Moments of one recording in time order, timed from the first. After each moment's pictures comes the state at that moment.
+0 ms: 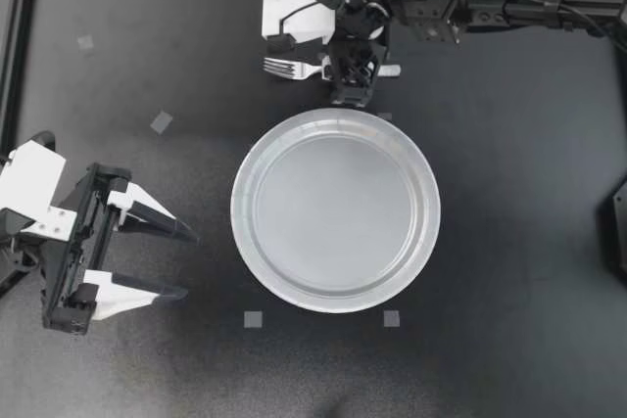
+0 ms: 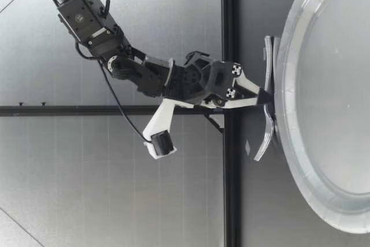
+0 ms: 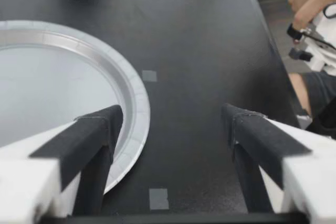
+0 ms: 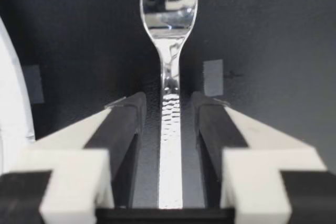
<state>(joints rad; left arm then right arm) -0.25 -0.58 1.15 -0.23 -0.29 -0.05 -0.50 0.49 0.06 0.01 0.73 -0.50</state>
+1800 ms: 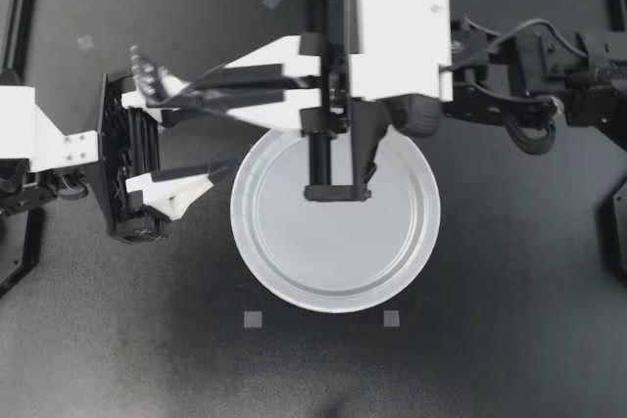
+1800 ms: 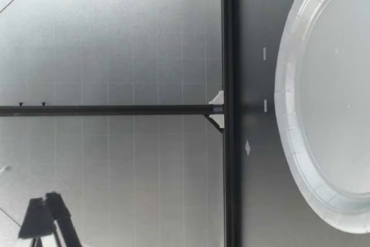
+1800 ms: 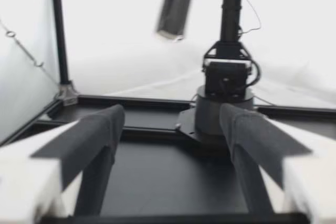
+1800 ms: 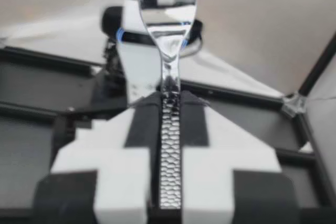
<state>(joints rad) -0.01 -0.34 1.09 -0.17 -0.96 0.12 -0.05 -0.12 0.22 0.25 -0.02 -0.49</state>
